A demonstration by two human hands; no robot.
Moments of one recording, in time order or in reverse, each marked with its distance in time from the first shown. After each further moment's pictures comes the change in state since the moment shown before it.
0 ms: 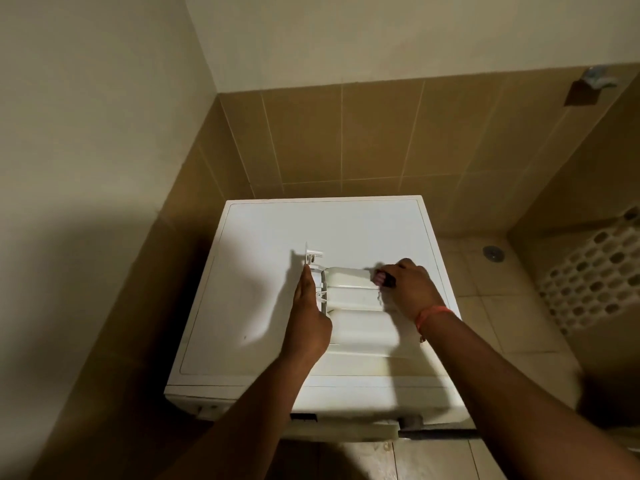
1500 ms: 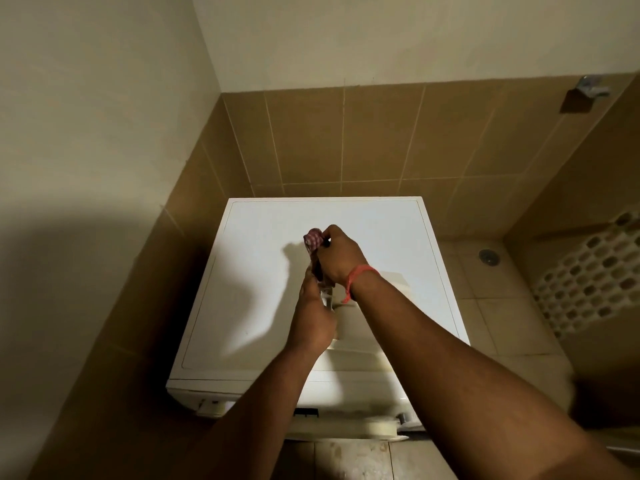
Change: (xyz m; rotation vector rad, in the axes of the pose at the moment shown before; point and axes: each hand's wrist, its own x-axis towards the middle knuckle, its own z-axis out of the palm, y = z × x) left_hand 0.002 -0.002 0.002 -0.172 -0.036 -0.017; right_hand 0.013 -0.158 -0.016 0.523 -0.136 0.145
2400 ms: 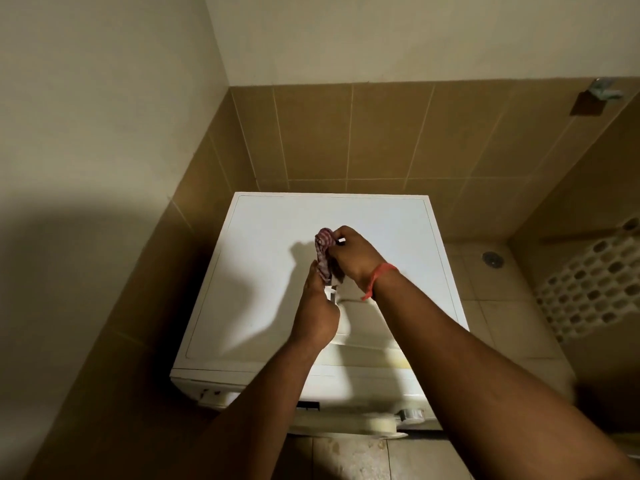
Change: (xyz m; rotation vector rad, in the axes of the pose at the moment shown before) left_hand -0.001 -0.001 -0.003 -0.005 0.026 0.051; right_hand 0.010 0.021 -0.006 0.170 -0.083 0.011
